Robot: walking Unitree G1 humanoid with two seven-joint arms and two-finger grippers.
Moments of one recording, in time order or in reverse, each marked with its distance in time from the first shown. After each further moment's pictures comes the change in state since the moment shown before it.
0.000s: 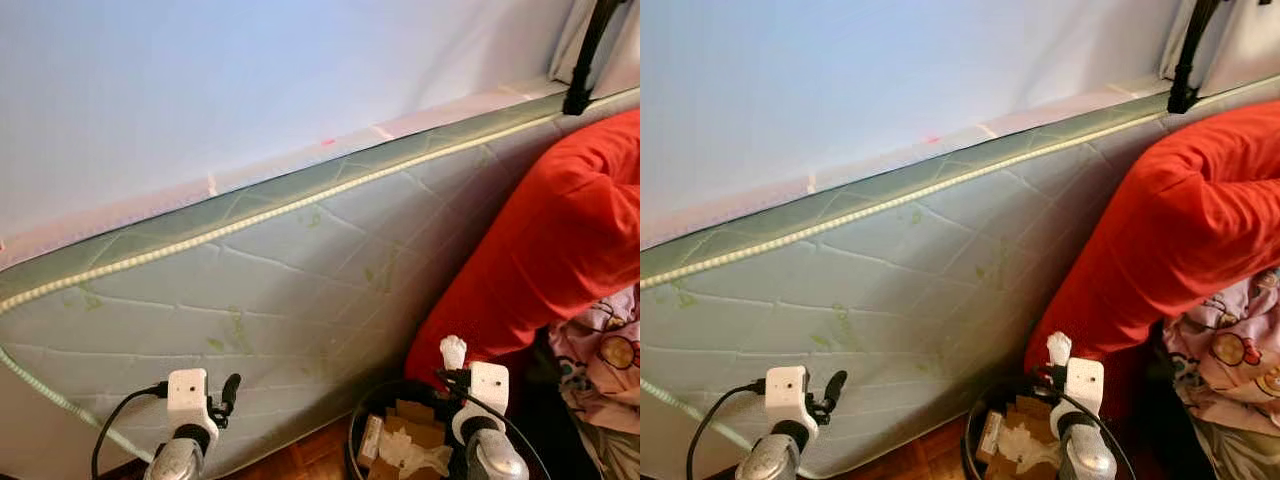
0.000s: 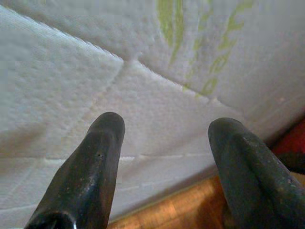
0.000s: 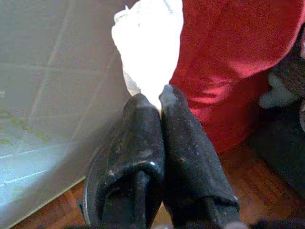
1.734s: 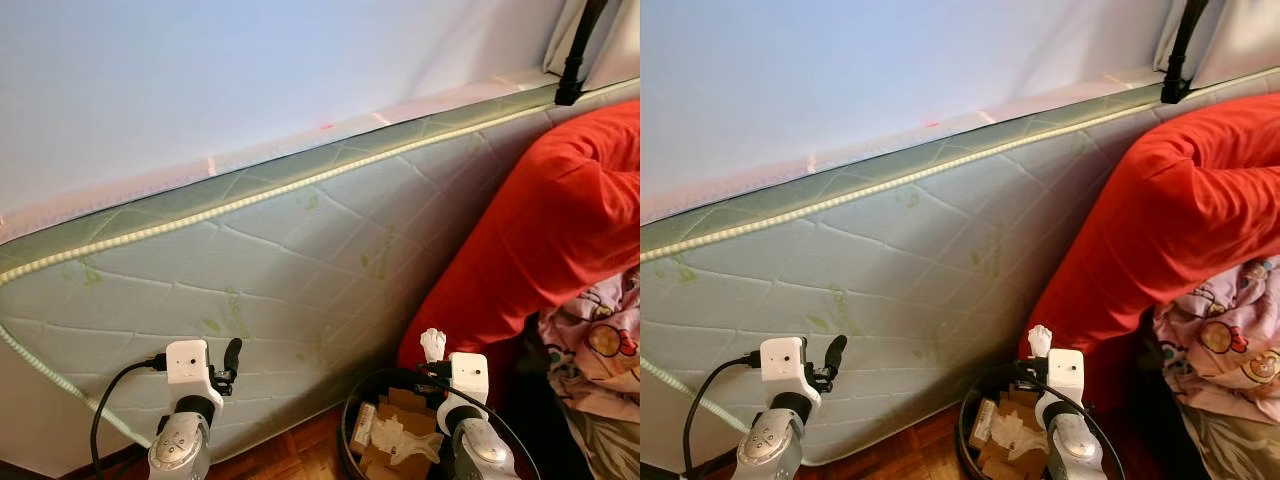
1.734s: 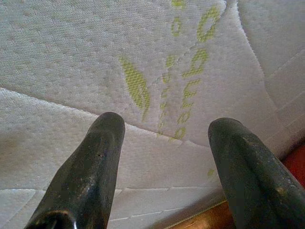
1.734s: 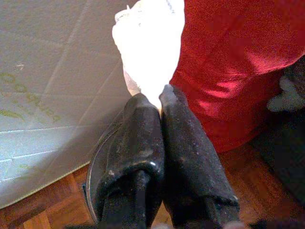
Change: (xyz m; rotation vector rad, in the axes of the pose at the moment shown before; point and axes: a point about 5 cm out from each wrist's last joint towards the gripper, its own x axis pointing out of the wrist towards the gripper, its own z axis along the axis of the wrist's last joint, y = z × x) left arm -0.001 -0.017 0.051 -0.013 -0.134 0.018; right arm 0.007 0.019 0.005 -0.050 0.020 0.072
